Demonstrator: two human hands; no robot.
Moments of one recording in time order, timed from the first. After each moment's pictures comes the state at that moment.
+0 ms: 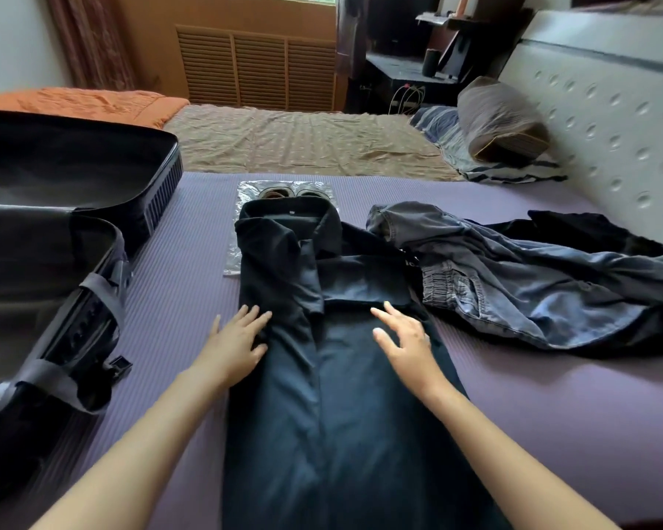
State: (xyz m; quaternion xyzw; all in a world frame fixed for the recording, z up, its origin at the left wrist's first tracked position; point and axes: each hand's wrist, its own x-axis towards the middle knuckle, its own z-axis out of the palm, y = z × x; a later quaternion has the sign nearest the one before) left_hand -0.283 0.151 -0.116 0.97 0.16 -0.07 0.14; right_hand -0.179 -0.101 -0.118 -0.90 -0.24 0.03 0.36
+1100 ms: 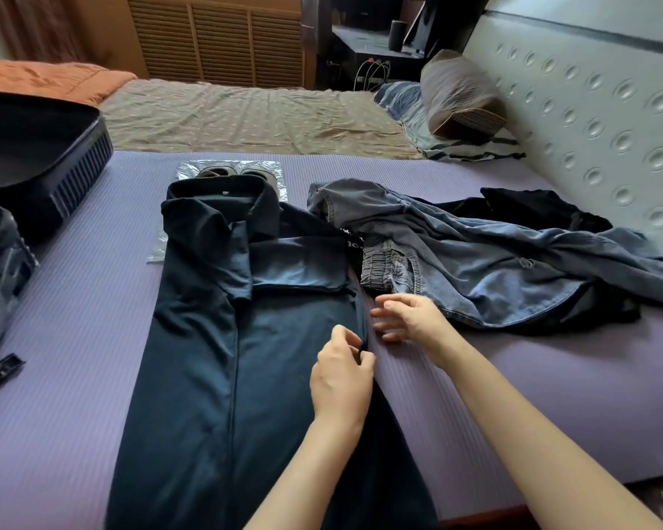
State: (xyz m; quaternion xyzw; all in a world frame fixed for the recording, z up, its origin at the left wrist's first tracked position) left_hand -0.239 -0.108 -0.099 0.85 0.28 0.09 0.45; right_hand -0.121 -0.197 -0.089 -0.75 -0.03 0.25 0.61
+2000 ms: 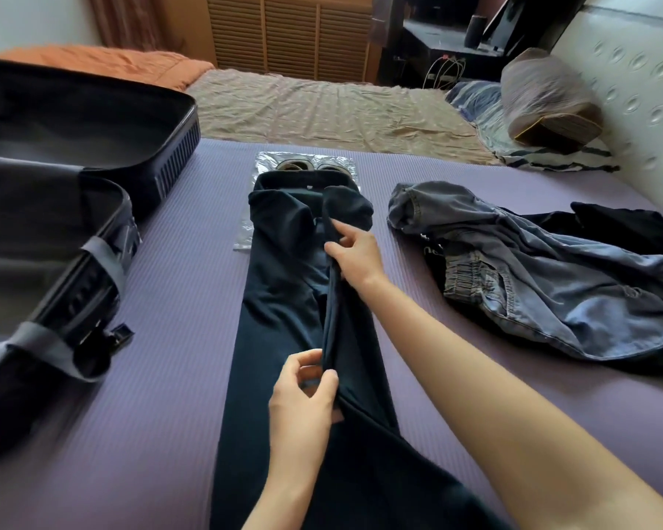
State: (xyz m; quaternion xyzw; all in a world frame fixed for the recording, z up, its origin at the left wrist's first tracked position) left_hand -0.333 -0.002 -0.099 0.61 0.35 0.19 0.69; right_hand -0.112 0.024 -0.089 -0.80 -0.20 0.11 0.55
